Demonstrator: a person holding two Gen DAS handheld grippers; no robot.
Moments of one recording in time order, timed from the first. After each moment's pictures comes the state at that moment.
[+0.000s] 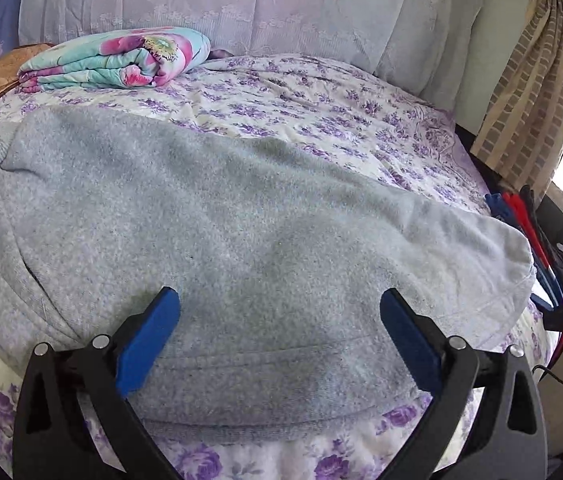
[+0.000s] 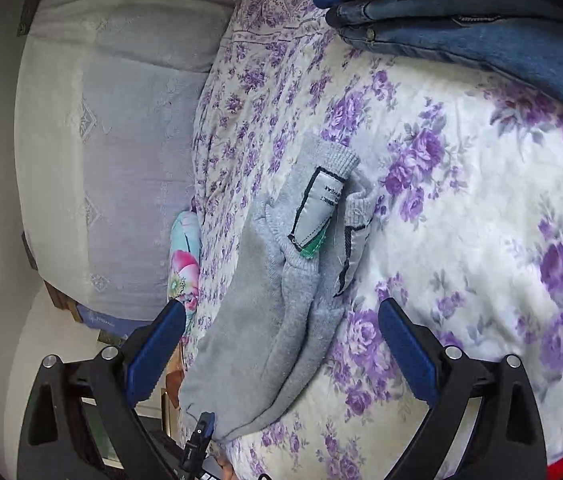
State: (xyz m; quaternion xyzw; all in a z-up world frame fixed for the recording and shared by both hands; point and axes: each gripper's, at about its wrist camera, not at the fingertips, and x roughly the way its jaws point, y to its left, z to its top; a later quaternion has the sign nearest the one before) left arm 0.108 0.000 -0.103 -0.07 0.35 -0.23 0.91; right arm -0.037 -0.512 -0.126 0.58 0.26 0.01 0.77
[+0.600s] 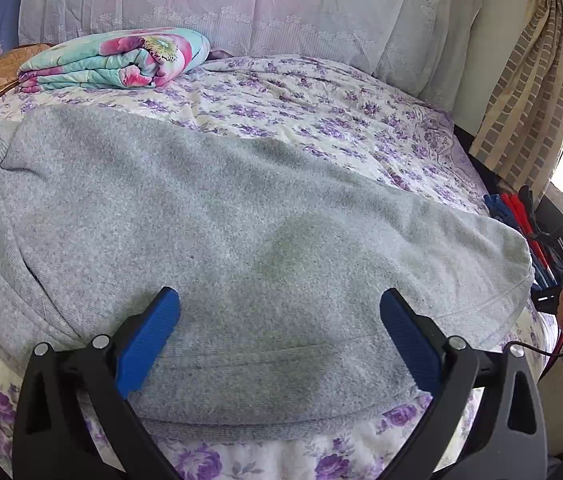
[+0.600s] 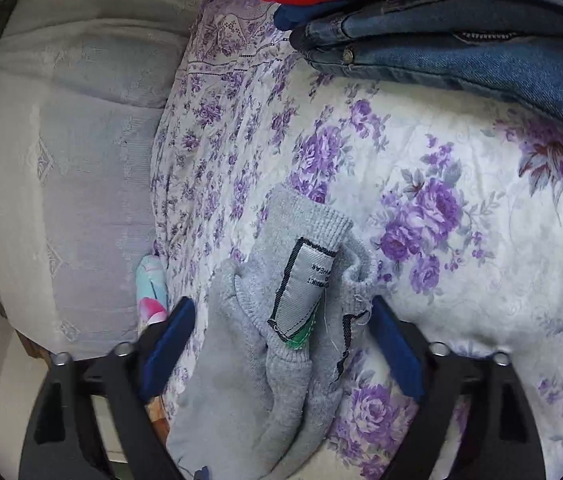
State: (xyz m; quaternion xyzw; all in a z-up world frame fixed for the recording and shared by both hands) left arm 0.109 0.002 -0.103 -0.07 0.35 -0.23 0.91; right arm -0.003 -0.527 -0.127 0.59 0.25 -0.07 0.76
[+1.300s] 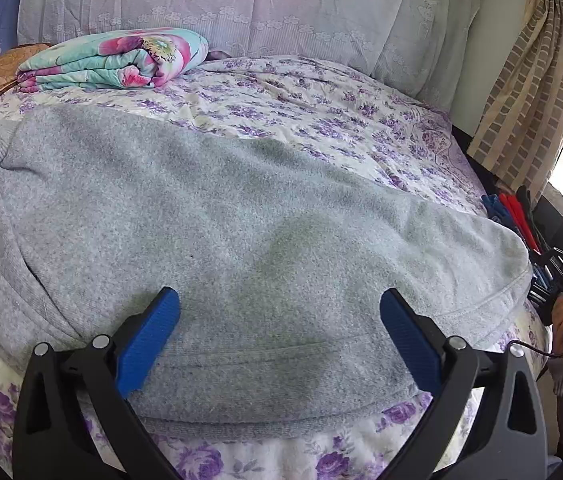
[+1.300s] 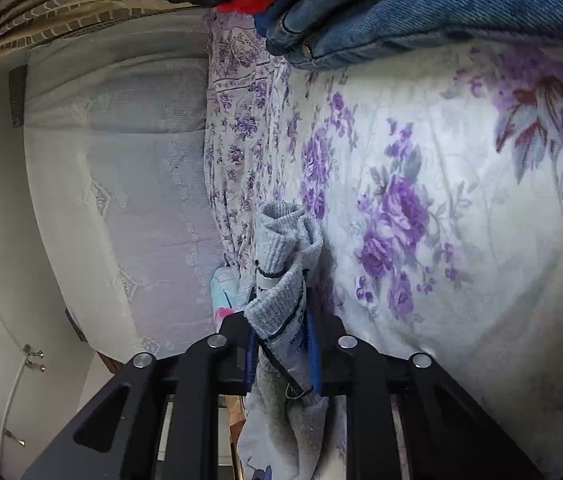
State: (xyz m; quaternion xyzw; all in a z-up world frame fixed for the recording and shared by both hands) left arm 0.106 0.002 -0.102 -0.07 0.35 -0.23 0.91; right arm -0.018 -0.541 -0.163 0.67 0.17 0.01 0.72
